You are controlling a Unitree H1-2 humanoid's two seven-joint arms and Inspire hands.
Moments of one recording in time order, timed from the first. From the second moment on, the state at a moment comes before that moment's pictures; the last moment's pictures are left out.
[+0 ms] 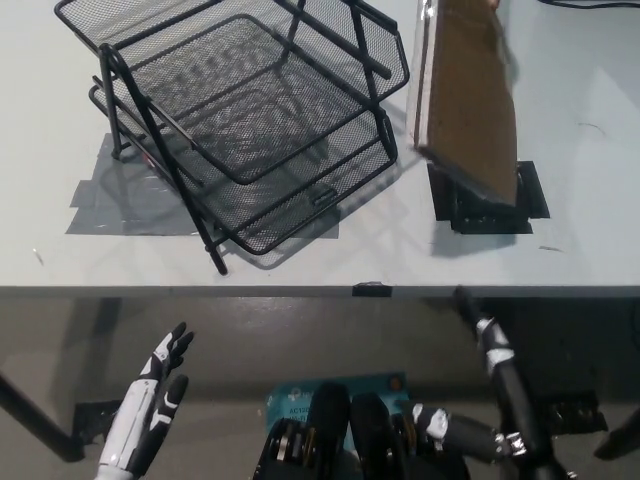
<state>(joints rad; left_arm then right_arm) 0.07 0.19 -0.04 0.04 0.21 -0.30 -0.03 0.08 0.00 0.17 -0.23 -0.26 -0.17 -0.05</state>
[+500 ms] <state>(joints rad) 0.04 0.19 -0.04 0.04 0.22 -0.31 -0.03 -0.19 0.06 0.04 -0.25 -0.47 -0.17 -0.18</state>
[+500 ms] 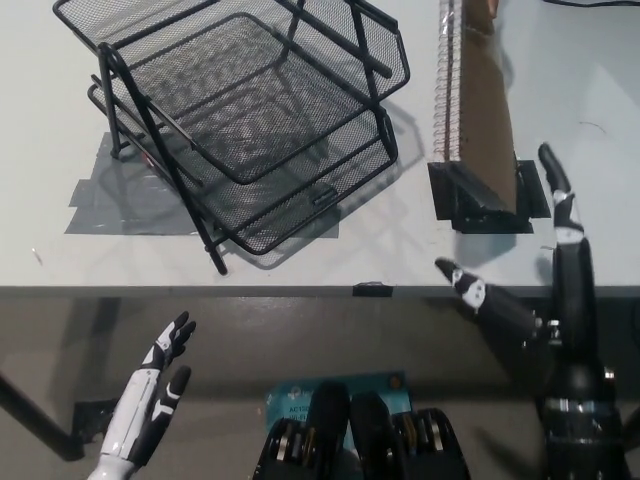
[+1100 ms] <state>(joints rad) 0.02 0.19 -0.04 0.04 0.22 -0.32 -0.03 -0.48 0.05 0.02 0.18 -0.57 -0.15 -0.31</state>
